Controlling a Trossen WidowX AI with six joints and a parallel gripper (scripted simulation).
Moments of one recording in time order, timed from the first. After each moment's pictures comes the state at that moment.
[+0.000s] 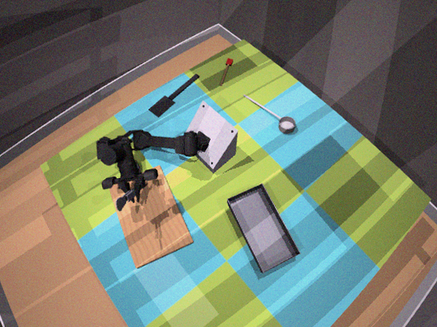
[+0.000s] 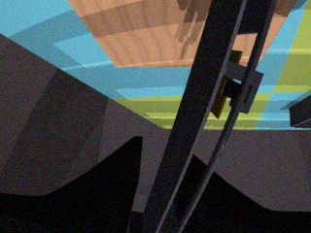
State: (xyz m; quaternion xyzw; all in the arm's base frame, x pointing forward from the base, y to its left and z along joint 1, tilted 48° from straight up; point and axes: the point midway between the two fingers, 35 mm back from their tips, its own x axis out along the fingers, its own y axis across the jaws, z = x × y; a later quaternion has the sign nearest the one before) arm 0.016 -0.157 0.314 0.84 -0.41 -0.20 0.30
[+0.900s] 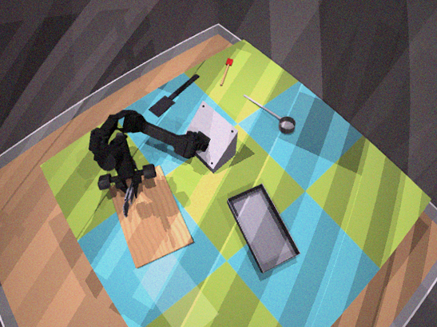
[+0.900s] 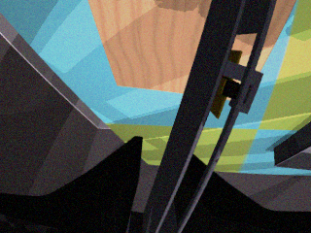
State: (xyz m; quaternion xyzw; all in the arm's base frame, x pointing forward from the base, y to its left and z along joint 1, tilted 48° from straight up) arm 0.018 -0.135 0.333 0.79 -0.43 -0.32 0.31
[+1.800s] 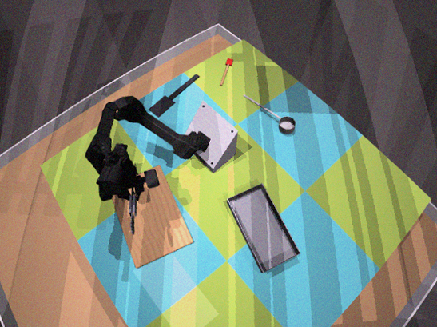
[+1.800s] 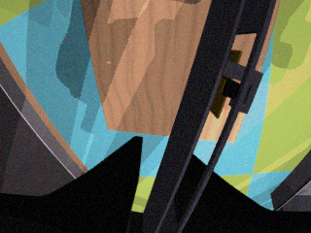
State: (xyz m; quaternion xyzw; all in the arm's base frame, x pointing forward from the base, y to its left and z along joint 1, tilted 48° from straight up) arm 0.034 -0.138 0.341 0.72 -0.47 -0.46 0.23
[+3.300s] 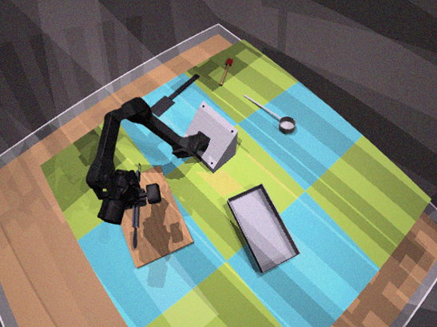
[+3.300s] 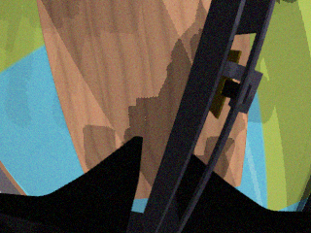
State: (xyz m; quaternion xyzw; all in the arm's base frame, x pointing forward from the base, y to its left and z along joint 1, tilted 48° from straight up) arm 0.040 -0.172 0.325 0.67 -0.50 -0.55 0.07
